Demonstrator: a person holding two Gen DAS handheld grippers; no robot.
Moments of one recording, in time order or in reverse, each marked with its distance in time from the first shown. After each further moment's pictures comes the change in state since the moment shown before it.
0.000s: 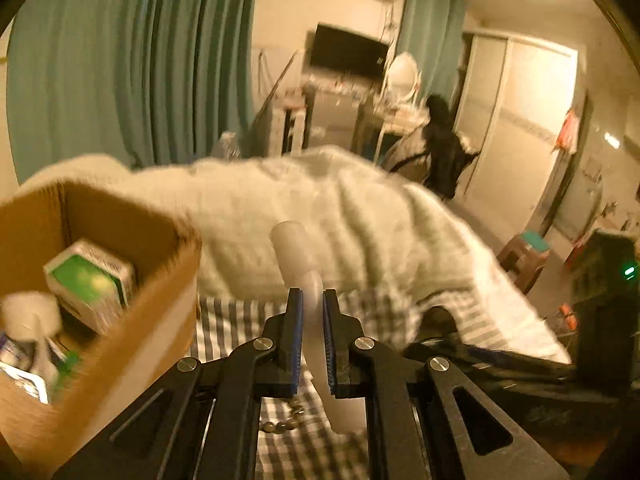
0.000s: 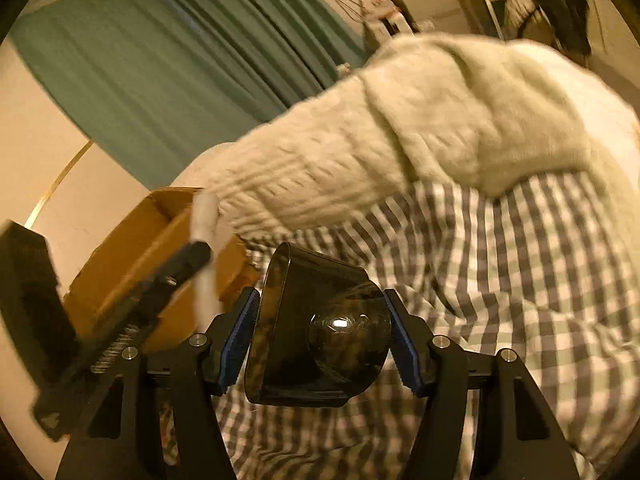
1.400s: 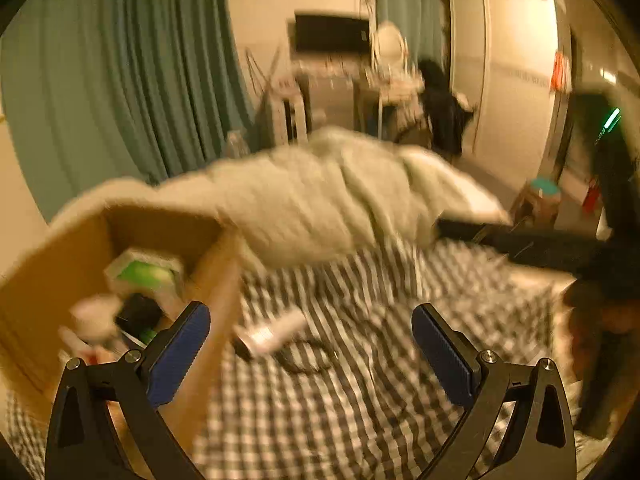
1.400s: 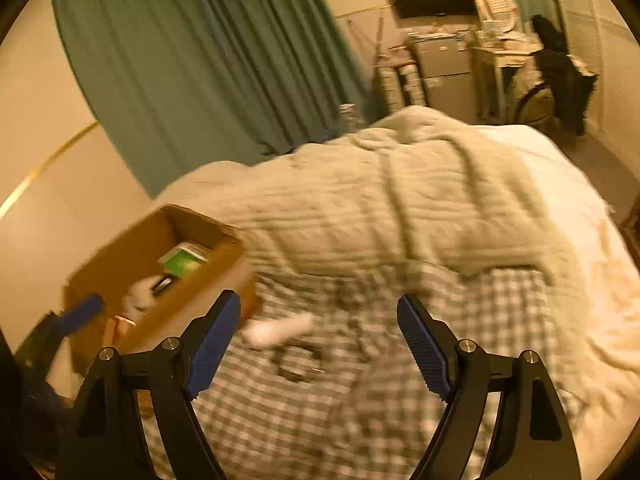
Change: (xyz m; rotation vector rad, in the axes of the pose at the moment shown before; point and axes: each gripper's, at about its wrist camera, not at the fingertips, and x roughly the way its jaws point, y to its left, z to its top) left arm -0.027 -0.027 -0.031 0.187 0.117 0.115; right arm -0.049 0.049 0.027 -0.160 -0.097 -0.148
